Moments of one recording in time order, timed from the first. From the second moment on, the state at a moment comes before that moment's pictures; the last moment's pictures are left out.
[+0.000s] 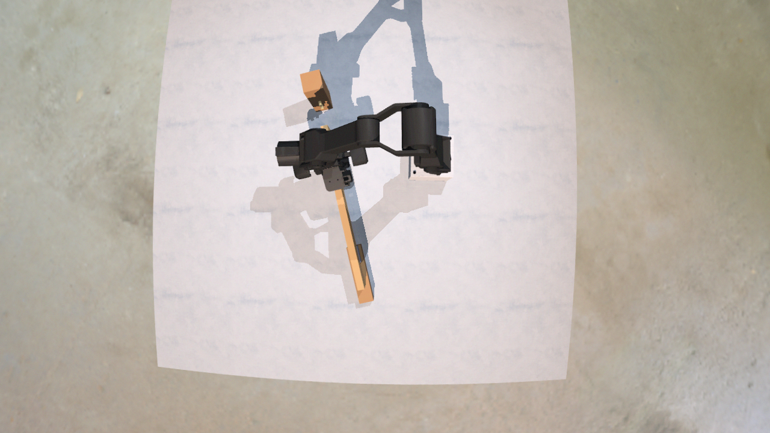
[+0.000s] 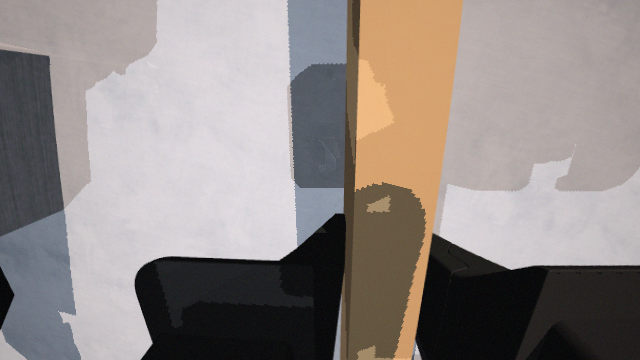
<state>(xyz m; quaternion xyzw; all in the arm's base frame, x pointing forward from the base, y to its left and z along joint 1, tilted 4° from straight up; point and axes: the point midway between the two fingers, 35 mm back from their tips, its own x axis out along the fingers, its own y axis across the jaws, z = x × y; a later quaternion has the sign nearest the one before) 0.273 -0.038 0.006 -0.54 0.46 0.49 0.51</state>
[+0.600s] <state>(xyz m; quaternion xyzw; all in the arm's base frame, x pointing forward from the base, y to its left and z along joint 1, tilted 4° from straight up) 0.272 -0.038 0.006 -0.54 0.46 0.49 0.51</state>
